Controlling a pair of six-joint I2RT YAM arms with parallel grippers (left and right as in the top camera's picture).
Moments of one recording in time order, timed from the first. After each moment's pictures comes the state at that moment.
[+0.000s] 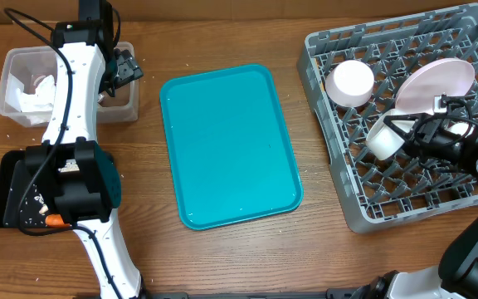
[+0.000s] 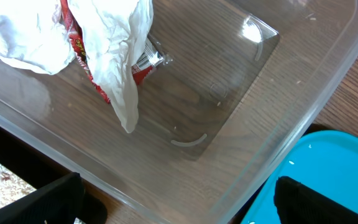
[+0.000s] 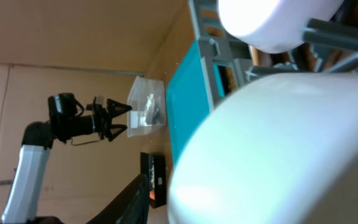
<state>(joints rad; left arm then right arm) 0.08 2.20 2.10 -1.22 -0.20 -0.53 -0.54 1.68 1.10 -0.78 -1.23 0.03</state>
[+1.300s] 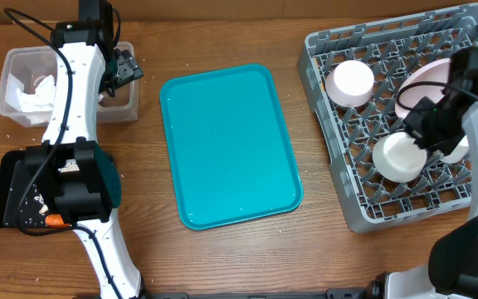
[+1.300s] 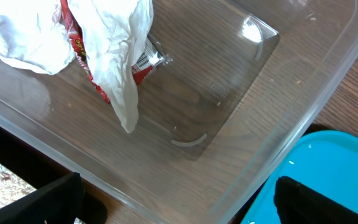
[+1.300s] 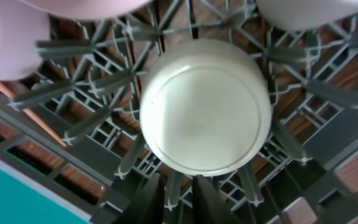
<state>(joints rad) 0.08 2.20 2.10 -1.22 -0.20 -0.53 -0.24 1.68 1.52 -1.29 -0.05 0.50</state>
